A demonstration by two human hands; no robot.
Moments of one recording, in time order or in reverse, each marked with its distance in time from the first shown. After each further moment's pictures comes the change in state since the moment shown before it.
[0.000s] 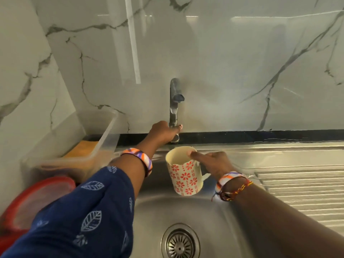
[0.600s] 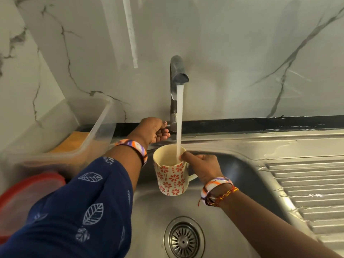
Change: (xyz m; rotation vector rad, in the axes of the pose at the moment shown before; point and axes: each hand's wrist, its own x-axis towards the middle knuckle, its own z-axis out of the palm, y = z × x) left_hand 0.032 -0.027 0.003 -0.611 -0.118 -0.443; right_hand 0.022 0.031 0.052 0.204 0.003 0.110
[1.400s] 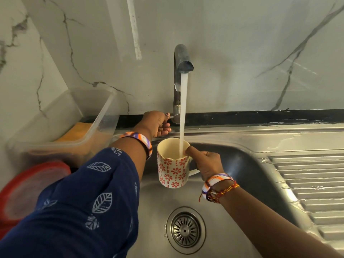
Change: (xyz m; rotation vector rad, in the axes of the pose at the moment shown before) left_hand 0.002 -0.009 0.002 -0.002 0.060 0.032; right_hand -0.006 0.008 0.003 0.123 -0.007 0.058
